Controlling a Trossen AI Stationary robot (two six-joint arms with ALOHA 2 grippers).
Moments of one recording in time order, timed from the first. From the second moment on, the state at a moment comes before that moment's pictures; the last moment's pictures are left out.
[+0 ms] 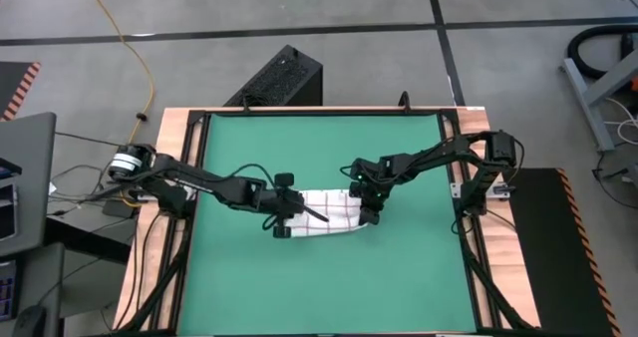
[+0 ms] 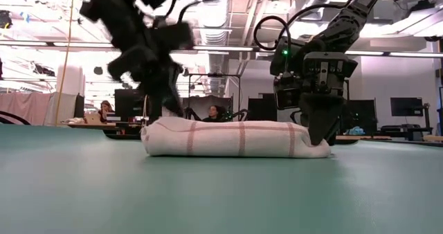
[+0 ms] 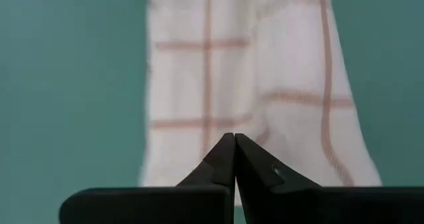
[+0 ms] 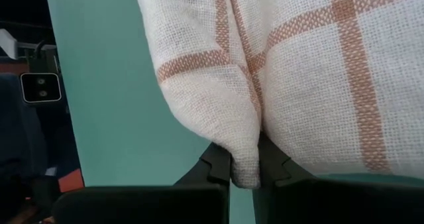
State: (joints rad) left arm -0.11 1.57 0.88 -0.20 -0.23 0.05; right arm -0.17 1.72 0.79 -0.28 -0.60 0.29
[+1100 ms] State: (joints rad) left arm -0.11 1.57 0.73 -0.06 0.05 -0.18; right arm -0.29 1.73 0.80 -0.18 -0.85 0.44
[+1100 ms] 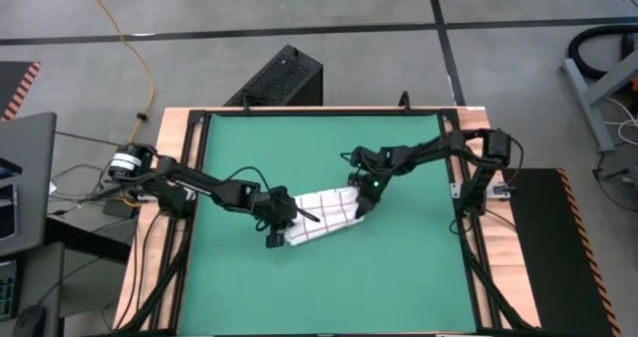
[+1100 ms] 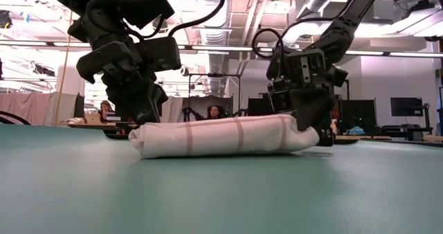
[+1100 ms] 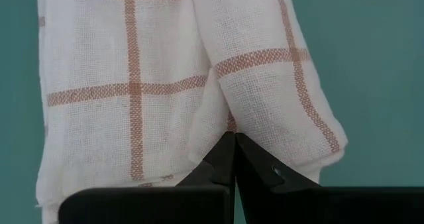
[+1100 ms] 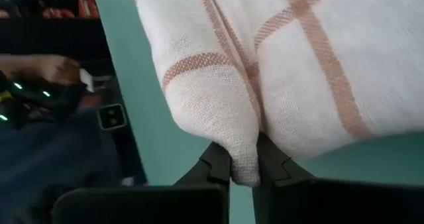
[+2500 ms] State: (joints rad) left arm -0.19 1.69 0.93 -0.10 -0.19 0.15; right arm -0.37 1.72 0.80 -0.36 -0.81 0.83
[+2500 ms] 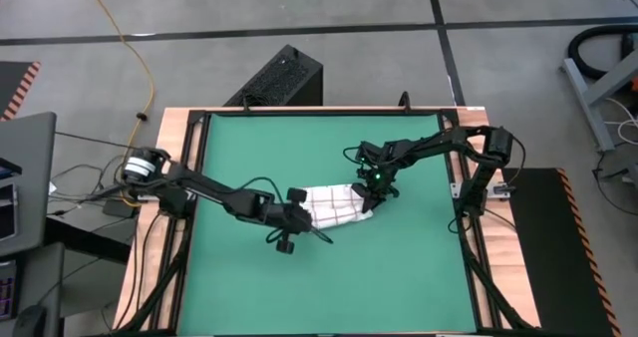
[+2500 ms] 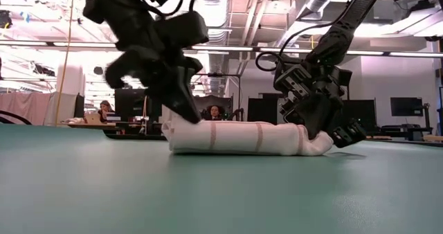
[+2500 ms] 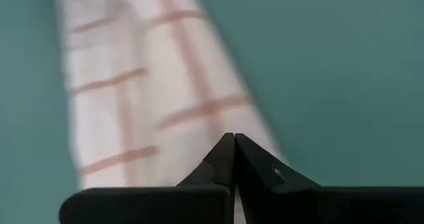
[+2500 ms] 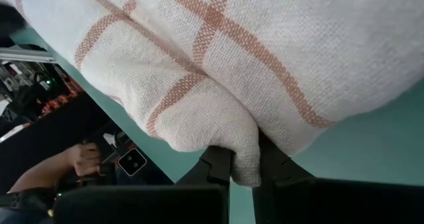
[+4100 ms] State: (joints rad) left arm -0.01 1.75 0.89 0.00 -0.05 0.20; right arm -0.36 1.72 0.80 -0.36 -0.79 0.78
